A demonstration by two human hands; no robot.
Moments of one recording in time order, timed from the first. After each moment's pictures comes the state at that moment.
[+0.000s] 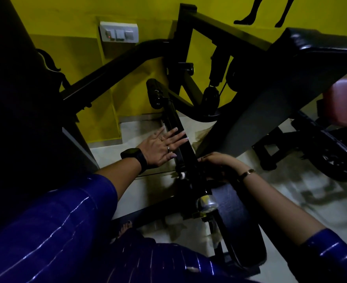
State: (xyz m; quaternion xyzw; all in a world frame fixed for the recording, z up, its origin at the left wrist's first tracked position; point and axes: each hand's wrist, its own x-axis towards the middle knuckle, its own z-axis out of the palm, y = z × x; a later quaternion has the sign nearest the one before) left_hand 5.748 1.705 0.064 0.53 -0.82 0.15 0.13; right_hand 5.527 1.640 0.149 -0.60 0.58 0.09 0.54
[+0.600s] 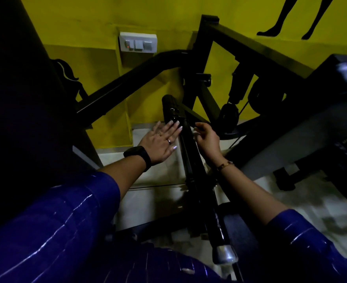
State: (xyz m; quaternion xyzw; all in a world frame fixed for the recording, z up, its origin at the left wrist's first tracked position) left_hand 5.808 1.658 0.085 0.70 -0.70 0.13 0.02; right_hand 5.643 1.572 0.137 -0.74 0.47 -0.27 0.40
